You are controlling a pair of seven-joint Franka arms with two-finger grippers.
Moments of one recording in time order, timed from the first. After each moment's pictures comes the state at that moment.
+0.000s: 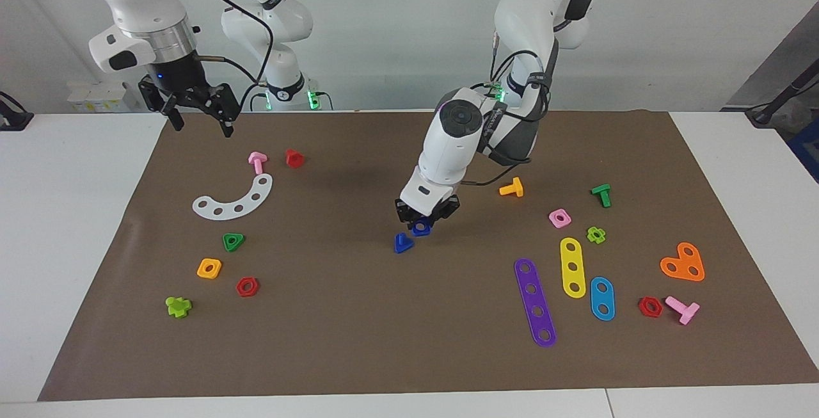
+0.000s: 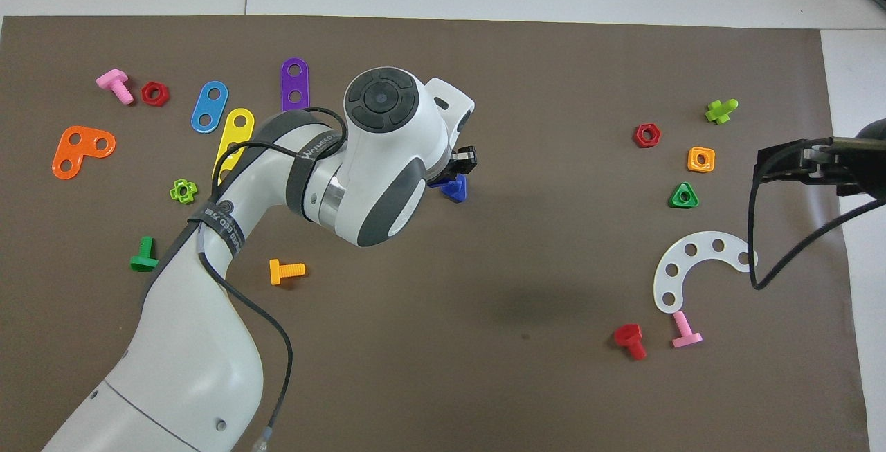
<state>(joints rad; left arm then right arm) -0.51 0.54 -0.15 -1.43 -0.07 2.06 -0.68 0.05 -0.06 -0.03 -1.63 -0.04 1.61 0.20</state>
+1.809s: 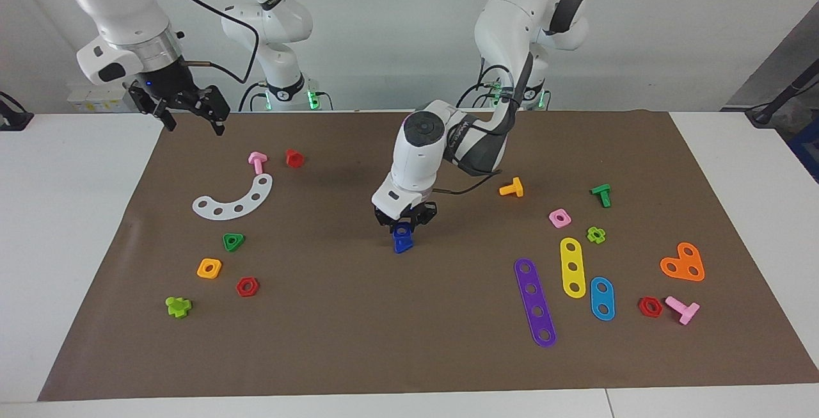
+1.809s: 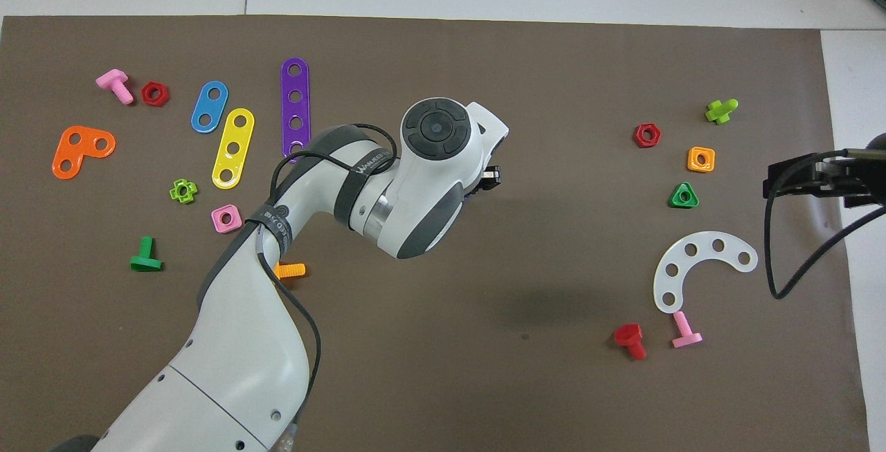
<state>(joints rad) -0.57 0.61 -0.15 -1.41 -0.01 2.11 -0.68 0.02 -0.05 -0.03 -1.65 -0.02 1.58 0.13</state>
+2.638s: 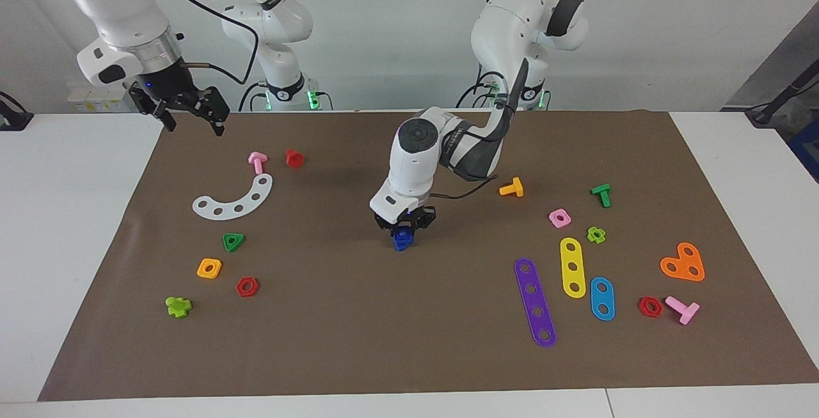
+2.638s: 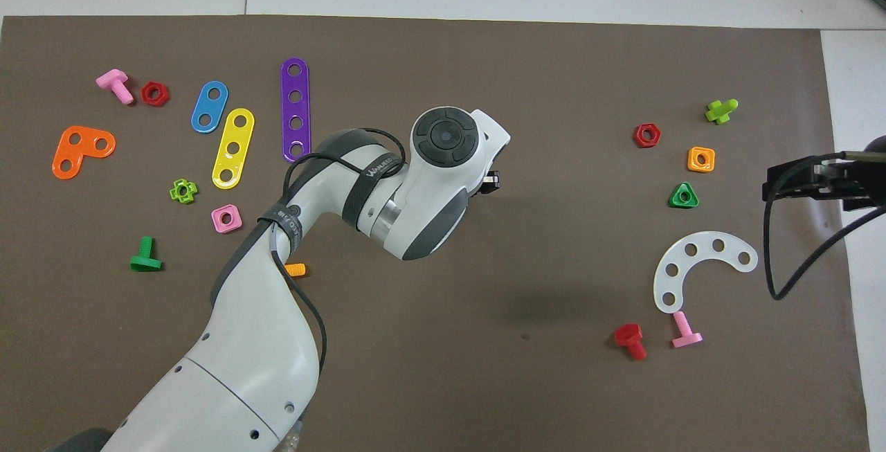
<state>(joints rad) -0.58 0.64 -0.14 -1.42 0.02 2.12 -0.68 0.01 -0.06 -0.03 -1.65 -0.02 1.58 0.13</state>
